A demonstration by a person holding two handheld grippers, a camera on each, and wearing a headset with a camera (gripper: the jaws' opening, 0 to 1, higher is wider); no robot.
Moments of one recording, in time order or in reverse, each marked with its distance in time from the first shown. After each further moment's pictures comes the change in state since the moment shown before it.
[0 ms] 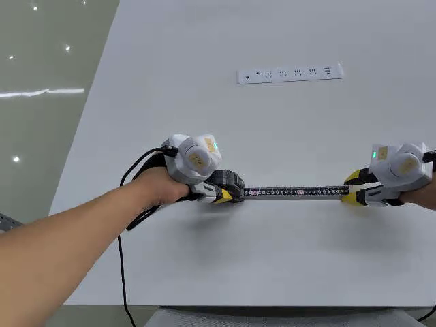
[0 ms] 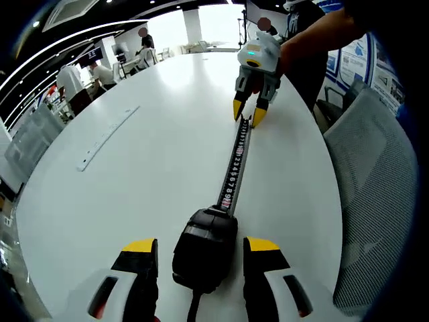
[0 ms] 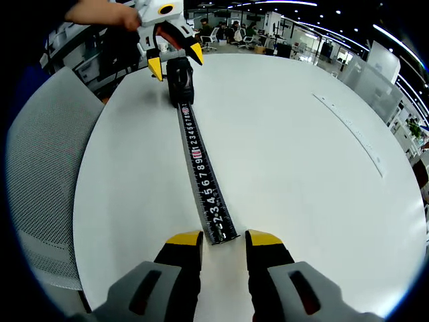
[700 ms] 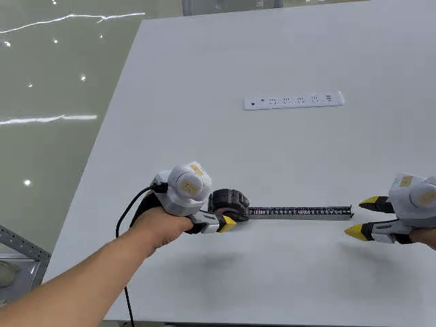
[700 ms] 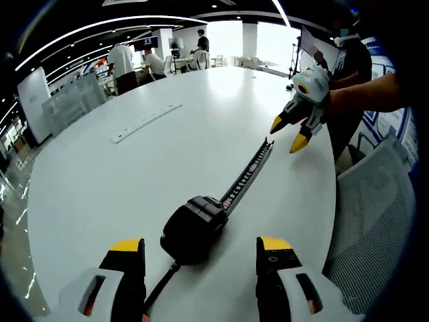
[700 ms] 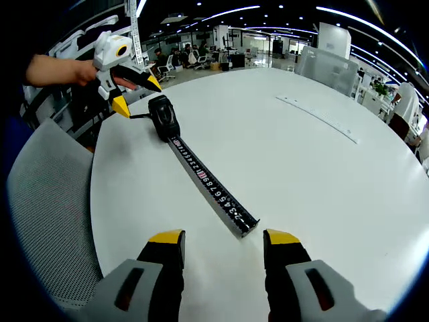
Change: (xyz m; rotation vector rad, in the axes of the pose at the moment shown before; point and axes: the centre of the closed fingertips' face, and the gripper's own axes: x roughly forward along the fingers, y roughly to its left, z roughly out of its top) left arm -0.038 -0.015 -0.010 -0.314 -0.062 0.158; right arm -0.033 0.025 0.011 0.292 -0.151 -0.122
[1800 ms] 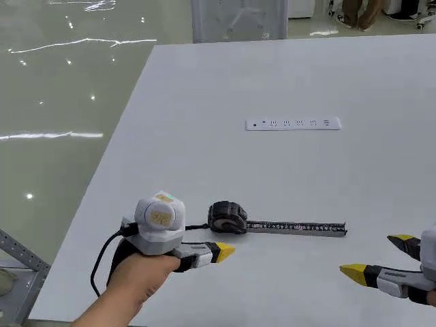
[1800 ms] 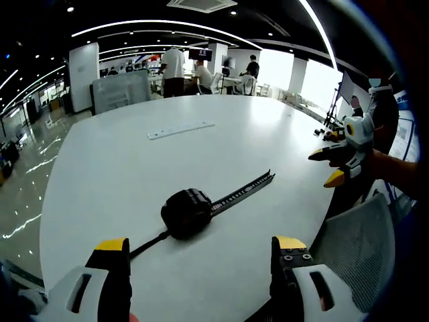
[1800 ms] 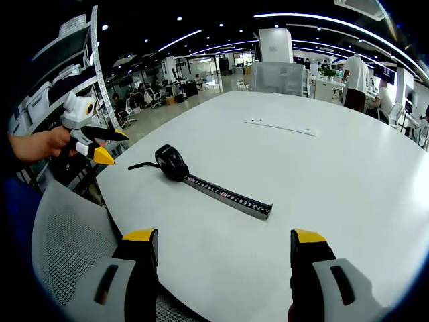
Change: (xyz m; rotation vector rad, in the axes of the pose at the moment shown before) left arm -0.078 -0.028 -0.009 -0.284 -0.111 0.148; right arm -0.084 0.062 0.020 0.297 -0.170 -0.181
